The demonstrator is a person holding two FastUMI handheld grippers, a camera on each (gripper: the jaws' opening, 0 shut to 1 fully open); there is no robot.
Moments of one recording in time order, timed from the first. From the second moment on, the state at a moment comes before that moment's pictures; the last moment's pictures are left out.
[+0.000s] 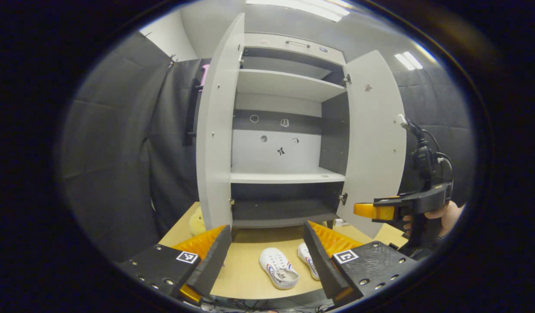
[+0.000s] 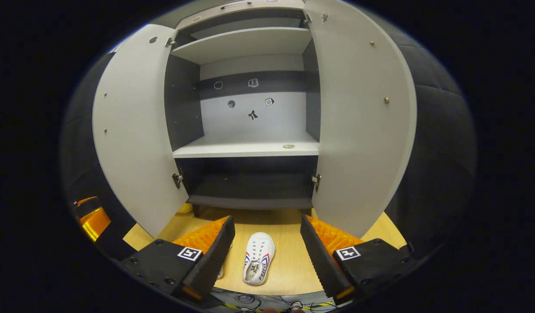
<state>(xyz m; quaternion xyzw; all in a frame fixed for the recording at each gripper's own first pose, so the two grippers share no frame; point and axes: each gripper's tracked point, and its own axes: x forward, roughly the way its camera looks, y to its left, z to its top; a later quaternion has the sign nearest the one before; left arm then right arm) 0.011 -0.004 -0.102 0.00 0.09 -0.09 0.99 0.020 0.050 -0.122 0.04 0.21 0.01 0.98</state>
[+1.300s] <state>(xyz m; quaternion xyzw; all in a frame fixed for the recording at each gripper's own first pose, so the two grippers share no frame) -0.023 0.012 -0.158 -0.06 0.20 0.08 0.97 0.078 0.125 -0.385 0.04 0.50 0.13 0.85</state>
